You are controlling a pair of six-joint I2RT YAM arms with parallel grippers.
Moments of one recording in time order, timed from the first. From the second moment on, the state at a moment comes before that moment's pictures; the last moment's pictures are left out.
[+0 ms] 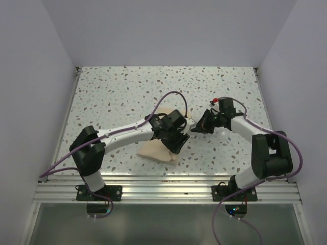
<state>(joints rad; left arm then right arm) -0.99 1.74 1.33 -0.68 0.15 -0.19 0.16 1.54 0.86 -0.32 -0.66 0.69</state>
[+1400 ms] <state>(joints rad) -0.93 1.65 1.31 -0.58 0.22 -0.23 0.16 1.46 0.86 -0.30 -0.74 0.72</state>
